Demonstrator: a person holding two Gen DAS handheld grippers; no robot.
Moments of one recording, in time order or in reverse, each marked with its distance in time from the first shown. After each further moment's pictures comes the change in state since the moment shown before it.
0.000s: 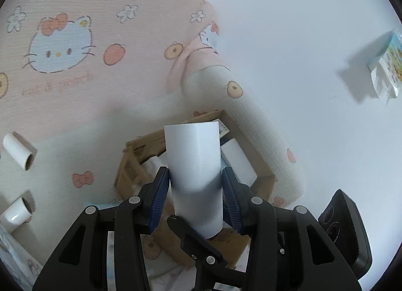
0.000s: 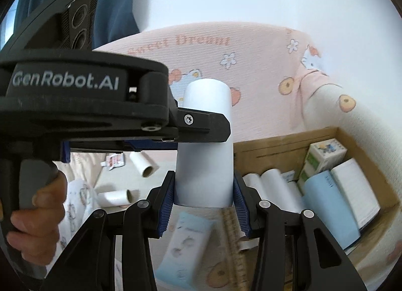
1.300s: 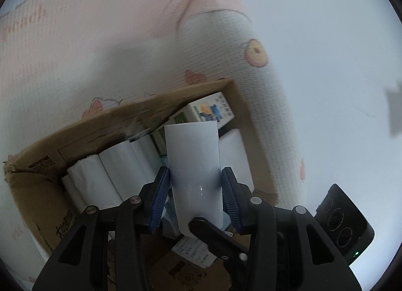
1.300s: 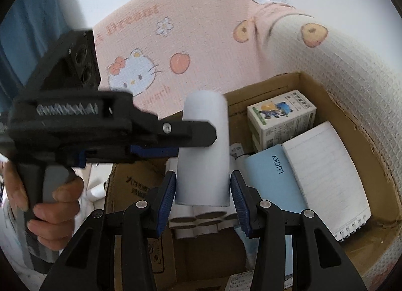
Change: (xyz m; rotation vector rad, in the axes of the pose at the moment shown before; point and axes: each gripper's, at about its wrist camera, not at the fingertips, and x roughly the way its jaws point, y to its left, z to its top) left arm 0.168 -0.003 0.033 -0.223 0.298 -0.055; right arm 0.059 -0.179 0.009 0.251 0.255 0.111
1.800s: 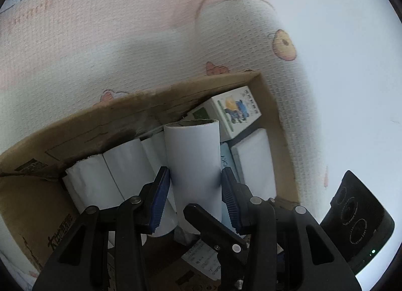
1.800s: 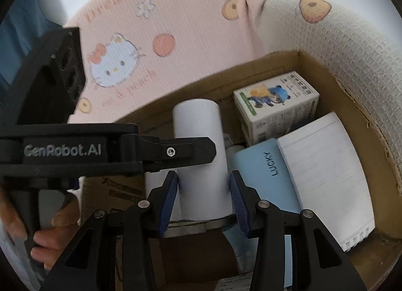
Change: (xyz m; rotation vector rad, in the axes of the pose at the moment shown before) left arm 0.026 0.006 0.003 -0.034 0.029 0.125; right arm 0.039 -0.018 0.011 0.006 0.141 -0.058
